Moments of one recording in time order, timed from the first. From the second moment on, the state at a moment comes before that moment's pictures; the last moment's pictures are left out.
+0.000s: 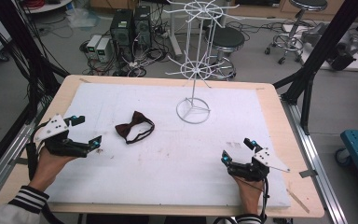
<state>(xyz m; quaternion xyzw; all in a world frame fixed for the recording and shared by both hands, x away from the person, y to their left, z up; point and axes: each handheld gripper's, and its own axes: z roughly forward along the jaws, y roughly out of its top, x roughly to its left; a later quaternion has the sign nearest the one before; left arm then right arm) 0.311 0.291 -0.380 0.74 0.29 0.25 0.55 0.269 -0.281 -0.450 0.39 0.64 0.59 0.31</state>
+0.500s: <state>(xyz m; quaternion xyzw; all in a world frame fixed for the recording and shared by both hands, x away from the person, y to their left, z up) 0.345 0.275 -0.369 0.79 0.29 0.21 0.50 0.269 -0.282 -0.450 0.39 0.64 0.59 0.31</state>
